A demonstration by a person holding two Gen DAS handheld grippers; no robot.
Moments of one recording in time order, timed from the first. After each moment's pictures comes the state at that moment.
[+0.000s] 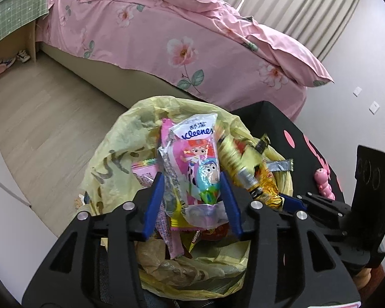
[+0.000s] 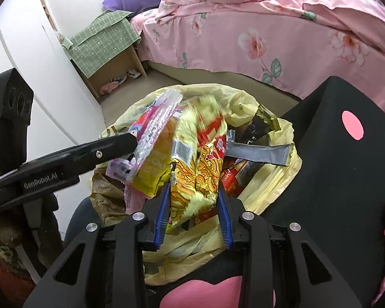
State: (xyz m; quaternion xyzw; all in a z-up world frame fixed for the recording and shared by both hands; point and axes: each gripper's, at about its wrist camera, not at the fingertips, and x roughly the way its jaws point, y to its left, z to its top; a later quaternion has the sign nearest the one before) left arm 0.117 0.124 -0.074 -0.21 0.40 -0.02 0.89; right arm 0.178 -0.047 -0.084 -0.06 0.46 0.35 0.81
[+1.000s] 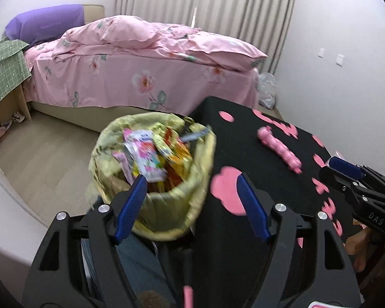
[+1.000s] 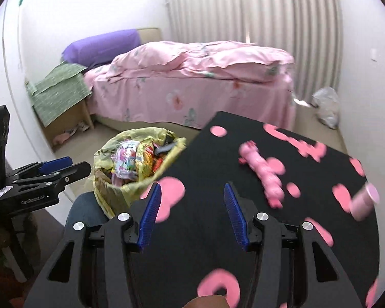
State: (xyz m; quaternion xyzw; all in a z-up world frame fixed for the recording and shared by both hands) left arm -0.015 0.025 0.013 -0.06 0.35 -0.07 0.93; right arm -0.002 -0.193 0.024 -0.02 0.33 0.16 0.93
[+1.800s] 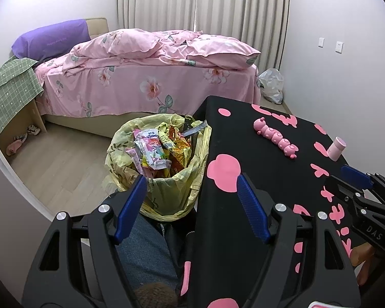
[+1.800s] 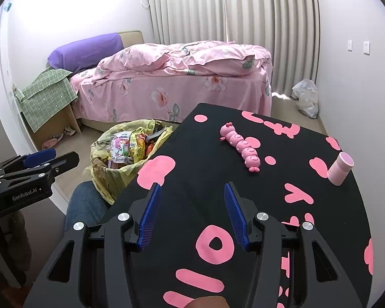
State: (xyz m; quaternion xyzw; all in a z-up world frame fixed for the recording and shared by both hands) left arm -0.062 0.002 0.032 -0.02 0.34 -0.03 0.94; right arm -0.061 -0.204 0.022 -0.02 0.33 0.11 0.94
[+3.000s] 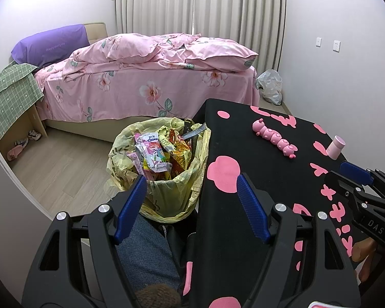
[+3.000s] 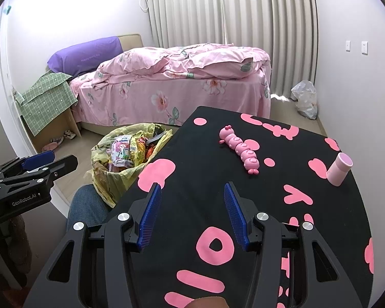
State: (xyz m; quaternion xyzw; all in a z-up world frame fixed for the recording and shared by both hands) left arm -0.066 -0.002 0.037 -0.01 0.33 -0.03 0.94; right arm -0.063 -0.205 0.027 -0.01 0.32 0.11 0.94
